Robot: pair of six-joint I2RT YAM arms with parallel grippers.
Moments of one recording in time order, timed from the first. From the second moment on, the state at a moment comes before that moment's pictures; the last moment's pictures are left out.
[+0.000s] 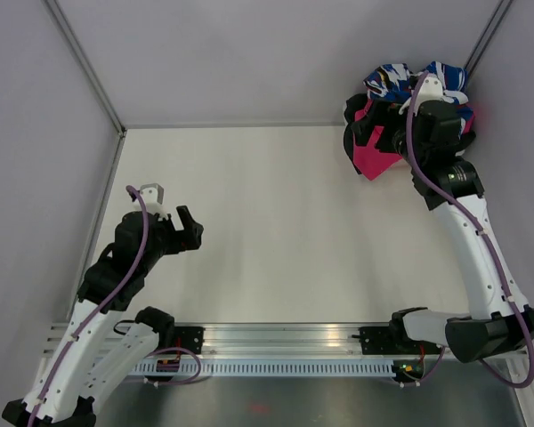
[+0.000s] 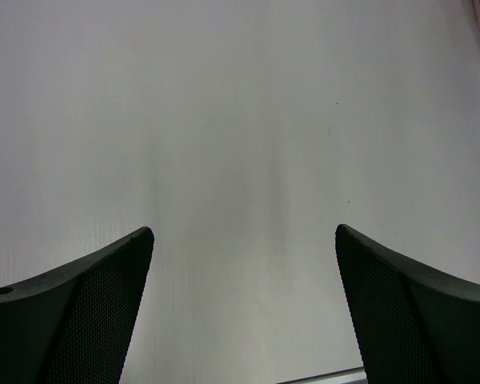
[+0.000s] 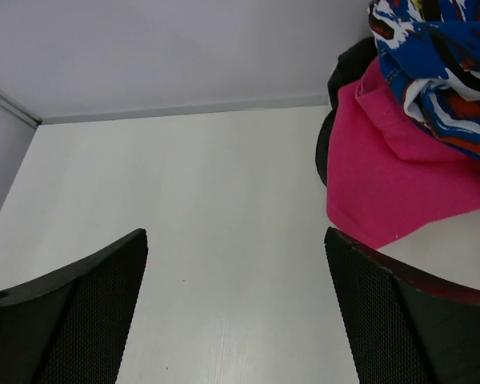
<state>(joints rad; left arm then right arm) -0.40 0.62 0.84 -0.74 -0.18 -0.41 0.20 1.26 1.52 -0.49 -0.04 0.31</state>
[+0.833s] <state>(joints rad) -0.40 0.64 0.84 -0.73 -0.15 -0.41 -0.21 1.89 2.10 -0.45 0.11 0.26</state>
